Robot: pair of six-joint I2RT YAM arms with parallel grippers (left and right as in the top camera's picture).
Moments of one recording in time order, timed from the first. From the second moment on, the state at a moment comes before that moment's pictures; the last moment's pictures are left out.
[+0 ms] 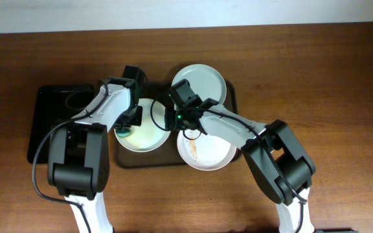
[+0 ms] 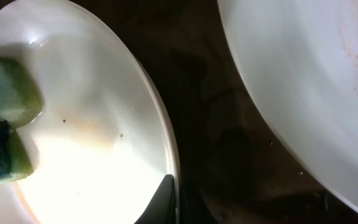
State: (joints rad) left arm -0.19 2.07 1.43 -0.93 -0.29 -0.13; right arm 0.63 2.12 1.40 -0.34 -0.20 0.62
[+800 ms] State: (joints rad) left arm -0.18 2.11 1.79 -1.09 -0.18 -0.16; right arm 0.67 2.12 1.40 -0.39 -0.20 0.65
